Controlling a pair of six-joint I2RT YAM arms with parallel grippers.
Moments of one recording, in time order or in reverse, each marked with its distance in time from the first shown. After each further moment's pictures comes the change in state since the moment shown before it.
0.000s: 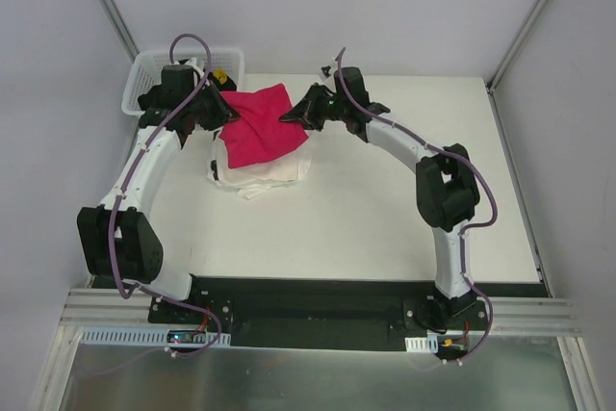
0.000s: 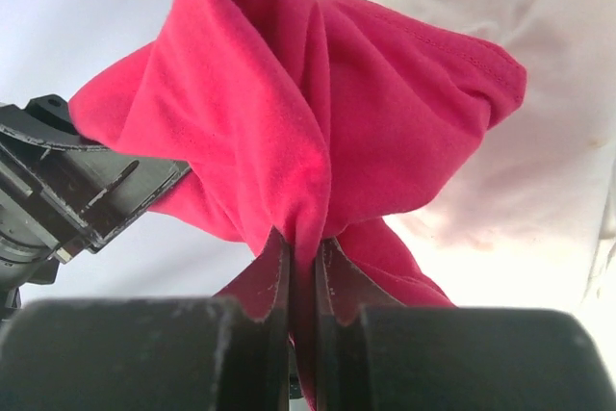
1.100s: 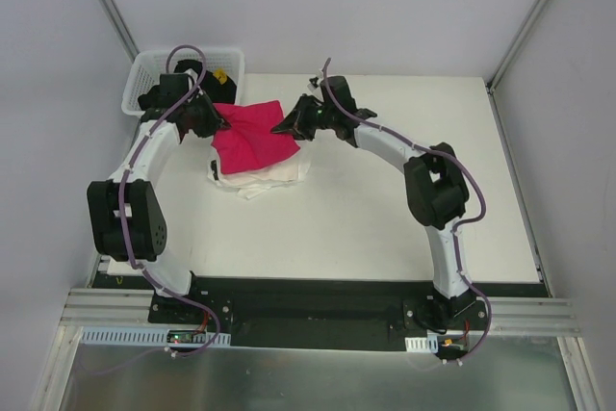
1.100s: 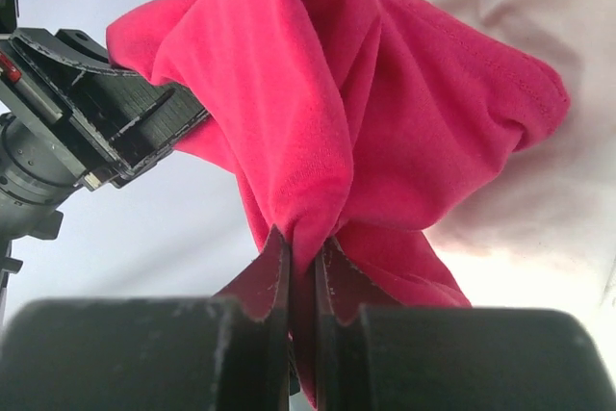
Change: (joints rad) left arm 0.100 0.133 -0.031 0.030 0.006 0.025; right arm 0.055 0.064 0.028 -0.029 0.018 -0.003
